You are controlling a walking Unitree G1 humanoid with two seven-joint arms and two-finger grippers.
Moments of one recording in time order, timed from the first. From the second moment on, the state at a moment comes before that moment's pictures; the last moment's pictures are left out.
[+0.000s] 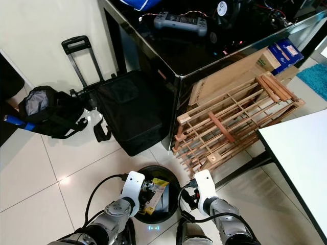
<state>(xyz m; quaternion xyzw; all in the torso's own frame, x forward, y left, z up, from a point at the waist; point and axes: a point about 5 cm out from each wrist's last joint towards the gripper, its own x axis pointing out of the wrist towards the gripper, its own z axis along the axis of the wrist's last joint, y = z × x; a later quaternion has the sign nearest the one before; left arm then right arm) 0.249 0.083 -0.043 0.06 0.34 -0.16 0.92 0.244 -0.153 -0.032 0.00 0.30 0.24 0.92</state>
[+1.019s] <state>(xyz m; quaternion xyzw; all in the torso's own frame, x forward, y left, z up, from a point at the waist) 0.261 0.111 -0.035 0.07 0.31 -0.11 0.94 0.251 -0.141 -0.028 0.00 0.30 0.24 0.92</state>
